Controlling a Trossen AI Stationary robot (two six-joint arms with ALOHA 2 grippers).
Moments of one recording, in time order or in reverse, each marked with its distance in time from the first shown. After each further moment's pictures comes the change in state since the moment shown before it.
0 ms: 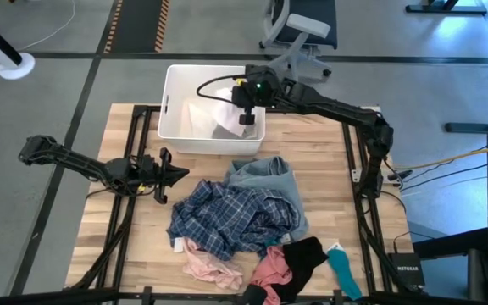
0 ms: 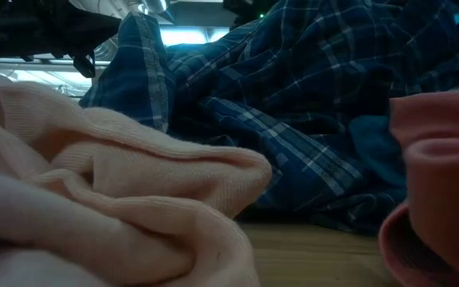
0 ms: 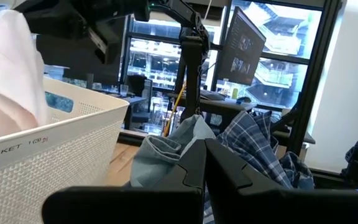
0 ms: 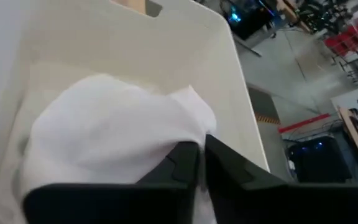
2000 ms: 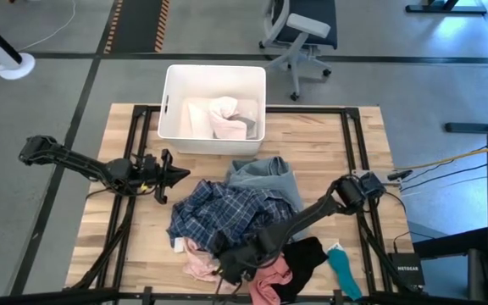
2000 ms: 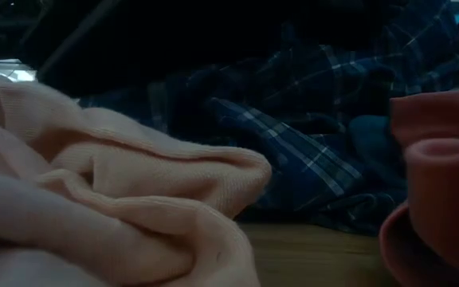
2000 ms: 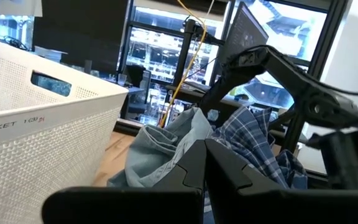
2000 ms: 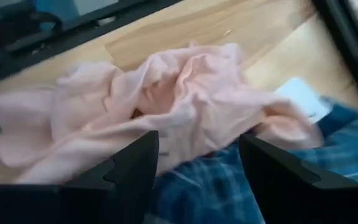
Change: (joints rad) left arm 0.000 0.000 0.000 -0.031 0.000 -0.077; right arm 0.877 0.440 0.000 0.103 -0.053 0.084
